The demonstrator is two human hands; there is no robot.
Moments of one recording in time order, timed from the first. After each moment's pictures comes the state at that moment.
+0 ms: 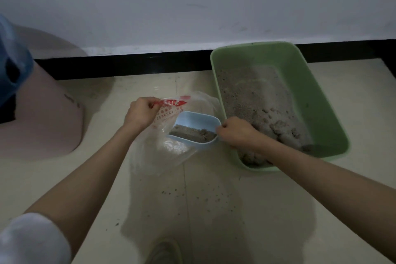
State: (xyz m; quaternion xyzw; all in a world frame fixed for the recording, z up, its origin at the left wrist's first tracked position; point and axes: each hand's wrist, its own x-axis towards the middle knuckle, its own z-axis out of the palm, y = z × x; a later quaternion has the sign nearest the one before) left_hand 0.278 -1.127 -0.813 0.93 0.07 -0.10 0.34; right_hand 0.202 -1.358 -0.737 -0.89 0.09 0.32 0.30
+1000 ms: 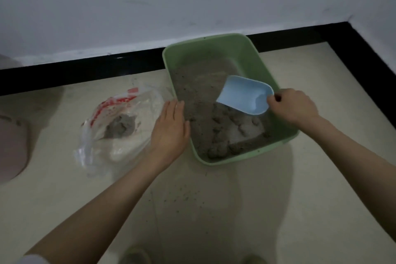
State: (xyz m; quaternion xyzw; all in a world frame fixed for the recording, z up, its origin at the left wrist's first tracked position) left_hand 0.203 -1.279 -0.803 0.95 -0.19 -0.01 0.24; right_hand 0.181 -1.543 -0.715 -0.96 0.25 0.08 0.09
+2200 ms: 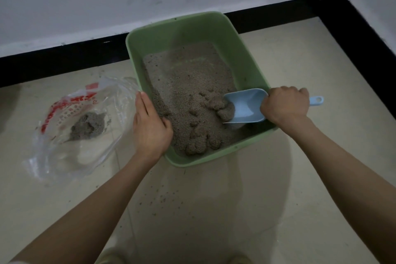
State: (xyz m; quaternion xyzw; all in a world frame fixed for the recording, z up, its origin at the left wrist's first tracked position) left_hand 0.208 -1.328 -0.829 0.97 -0.03 -0.06 0.25; right_hand 0.175 -1.592 -0.760 -0.95 0.26 0.12 -0.10
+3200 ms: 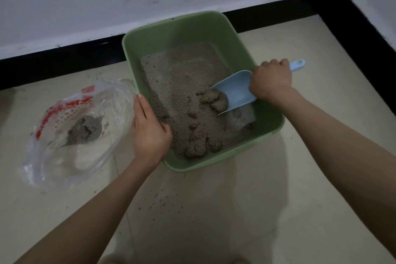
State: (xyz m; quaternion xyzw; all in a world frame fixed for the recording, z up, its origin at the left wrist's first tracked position) left_hand 0.206 -1.328 -0.830 0.96 -0.03 -0.07 0.26; right_hand 0.235 -1.598 -0.765 -0.97 0.14 0.10 -0.15
